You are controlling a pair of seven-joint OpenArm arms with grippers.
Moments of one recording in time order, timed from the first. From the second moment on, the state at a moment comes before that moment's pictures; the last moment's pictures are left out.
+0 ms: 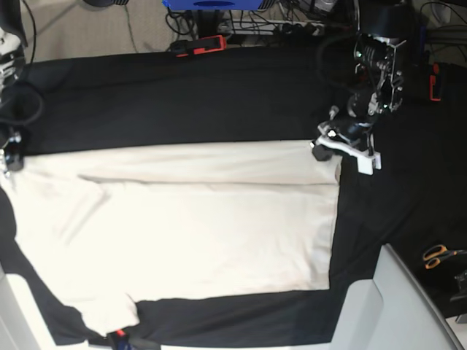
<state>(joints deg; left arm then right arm) 7.2 -14.6 -5.6 66.1 -43.2 -11.3 23.7 17.6 23.2 58.9 21.8 23.9 29.6 -30.3</state>
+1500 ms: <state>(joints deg) 34.5 -21.0 -9.4 85.0 -42.5 -11.5 23.2 -9.6 5.4 64.1 68.1 24.4 32.7 -50.2</state>
